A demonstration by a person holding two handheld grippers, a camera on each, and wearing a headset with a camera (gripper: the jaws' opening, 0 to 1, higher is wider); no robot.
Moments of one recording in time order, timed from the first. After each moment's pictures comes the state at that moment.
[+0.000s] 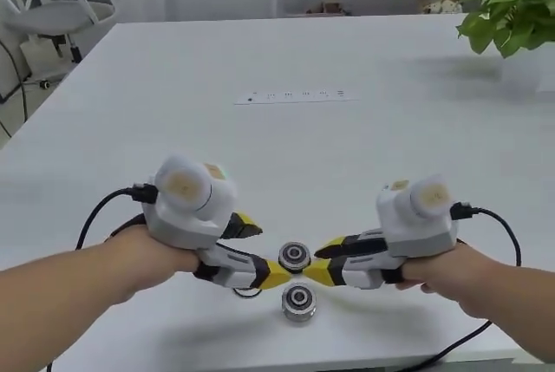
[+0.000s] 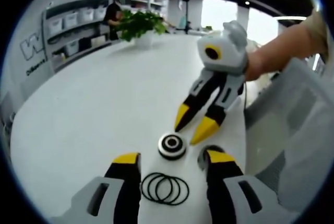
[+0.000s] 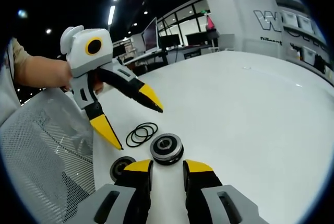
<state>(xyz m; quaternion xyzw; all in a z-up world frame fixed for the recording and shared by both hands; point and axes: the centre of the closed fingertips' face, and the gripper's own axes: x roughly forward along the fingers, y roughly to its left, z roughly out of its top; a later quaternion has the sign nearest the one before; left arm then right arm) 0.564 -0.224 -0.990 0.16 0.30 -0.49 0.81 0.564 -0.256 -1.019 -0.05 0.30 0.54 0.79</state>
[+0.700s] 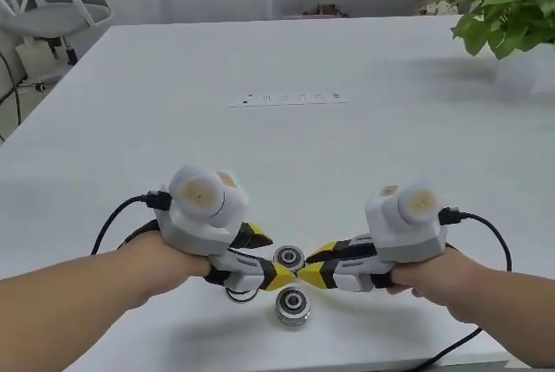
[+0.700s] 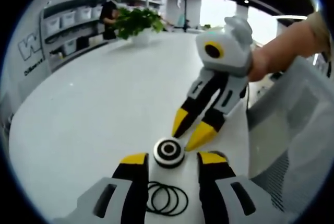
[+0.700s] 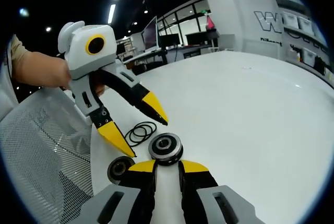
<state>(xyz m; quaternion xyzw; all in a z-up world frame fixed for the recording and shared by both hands) 0.567 -0.239 -1.000 0.16 0.30 -0.49 0.80 0.565 -0.254 -1.022 -0.05 0.30 0.53 0.79</state>
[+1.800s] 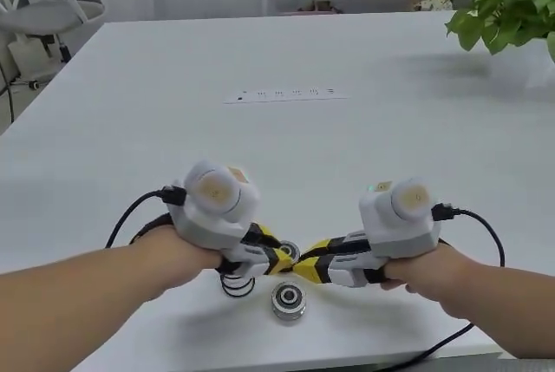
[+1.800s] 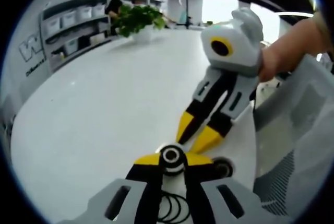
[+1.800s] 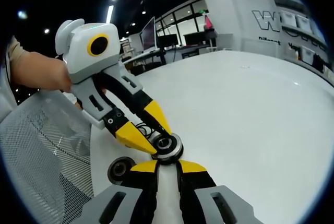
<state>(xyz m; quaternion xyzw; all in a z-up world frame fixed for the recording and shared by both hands) 0.576 -0.249 -1.007 0.17 0.31 -0.47 0.81 0.565 -0.254 -1.023 -0.05 0.30 0.53 0.79</state>
